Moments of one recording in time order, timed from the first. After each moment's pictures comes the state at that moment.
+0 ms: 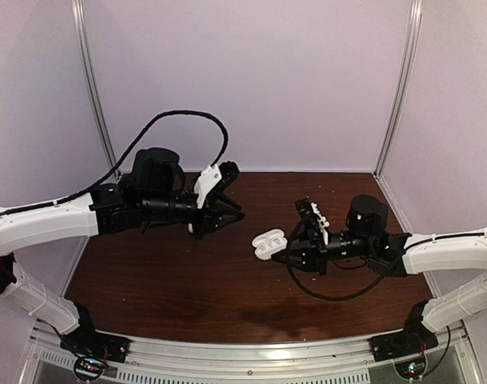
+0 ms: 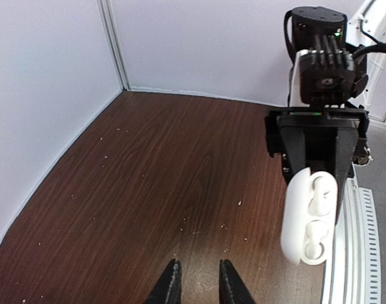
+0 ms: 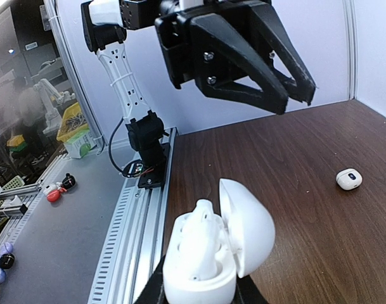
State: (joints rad) left arm -0.96 1.36 1.11 -0.13 0.30 0.20; right arm 0.84 1.24 0.58 0.52 -0.74 0.14
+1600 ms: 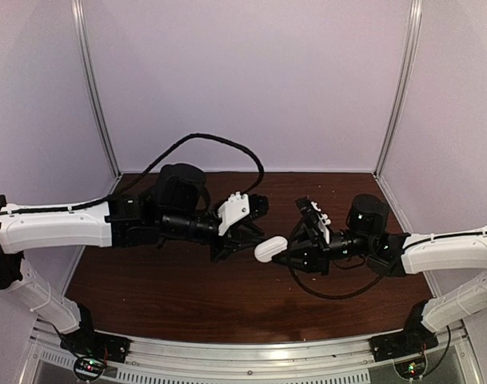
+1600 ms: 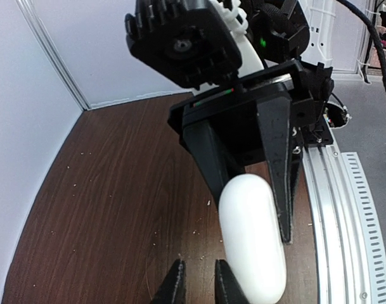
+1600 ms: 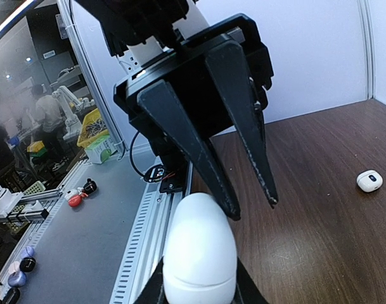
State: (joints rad) left arm -1.10 1.44 1.14 -0.14 0.27 0.35; right arm 0.83 1.25 0.58 0.58 -0.81 0.22
